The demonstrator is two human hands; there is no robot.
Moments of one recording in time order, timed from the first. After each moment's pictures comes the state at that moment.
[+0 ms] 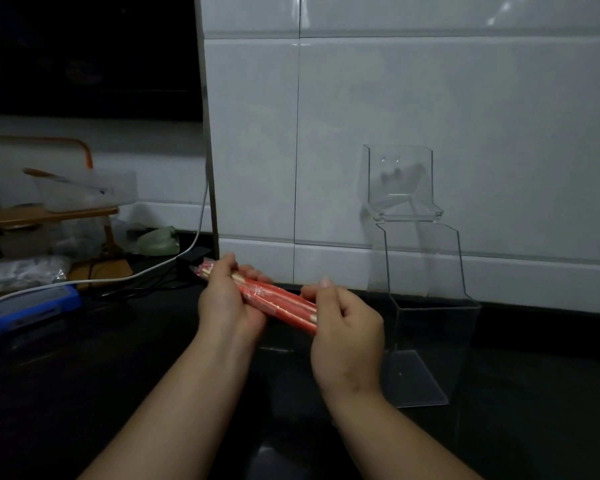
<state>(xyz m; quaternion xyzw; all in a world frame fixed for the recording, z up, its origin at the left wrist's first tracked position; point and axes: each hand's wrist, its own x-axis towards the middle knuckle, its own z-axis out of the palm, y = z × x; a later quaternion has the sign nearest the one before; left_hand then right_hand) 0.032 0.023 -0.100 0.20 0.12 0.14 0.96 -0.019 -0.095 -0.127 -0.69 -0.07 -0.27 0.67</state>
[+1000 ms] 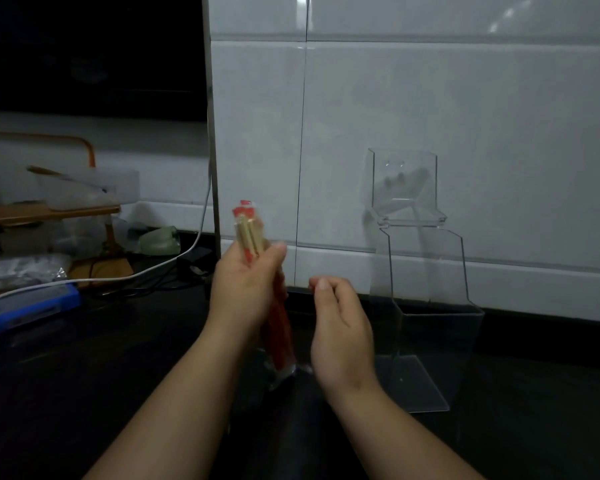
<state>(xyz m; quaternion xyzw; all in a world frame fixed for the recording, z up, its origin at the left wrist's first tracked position) 0.014 0.016 -0.094 0.62 -0.05 0.30 0.72 -0.015 -0.096 -0.122 -0.71 -0.11 -0.20 0.67</state>
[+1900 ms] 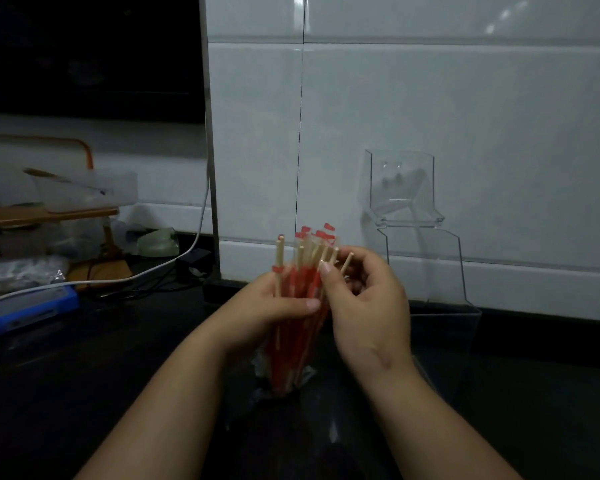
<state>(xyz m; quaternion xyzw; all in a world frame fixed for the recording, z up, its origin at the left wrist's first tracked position) 0.007 0.028 -0.104 0.69 -0.20 -0.01 0.69 -0.014 -0.118 -0.094 -0.69 -0.17 -0.29 0.65</state>
